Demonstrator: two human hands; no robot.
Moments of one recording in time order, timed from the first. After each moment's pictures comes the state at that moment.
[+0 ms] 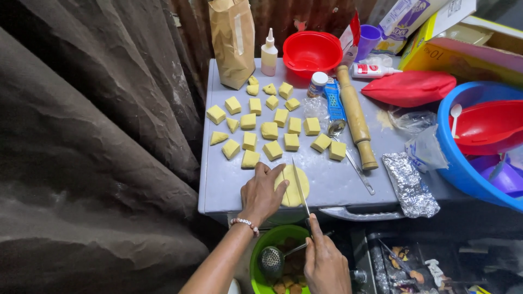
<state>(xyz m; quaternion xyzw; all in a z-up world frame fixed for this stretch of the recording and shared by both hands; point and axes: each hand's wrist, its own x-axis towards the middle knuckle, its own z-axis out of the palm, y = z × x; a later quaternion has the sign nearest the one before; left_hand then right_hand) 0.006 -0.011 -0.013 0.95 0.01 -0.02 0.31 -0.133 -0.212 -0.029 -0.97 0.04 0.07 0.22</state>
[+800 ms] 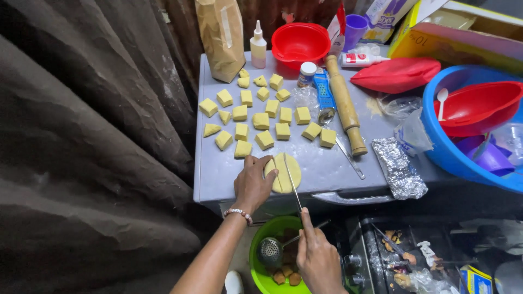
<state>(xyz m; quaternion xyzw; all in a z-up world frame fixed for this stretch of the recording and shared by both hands) 0.001 -0.013 -0.022 0.93 0.07 -0.01 0.37 -0.156 -0.218 -0.031 -0.97 0.02 0.09 0.21</state>
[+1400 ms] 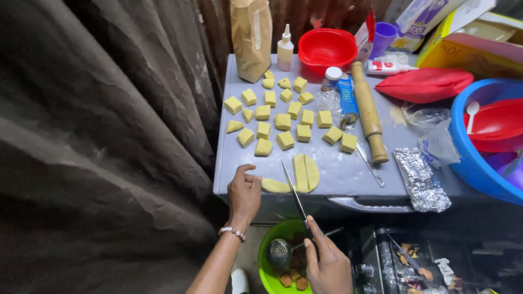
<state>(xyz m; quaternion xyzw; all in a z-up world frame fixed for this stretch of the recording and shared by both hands) -0.060 0.032 -0.015 0.80 0.23 0.09 0.55 -0.176 -0.205 -0.007 -0.94 -0.02 -0.04 0.35</state>
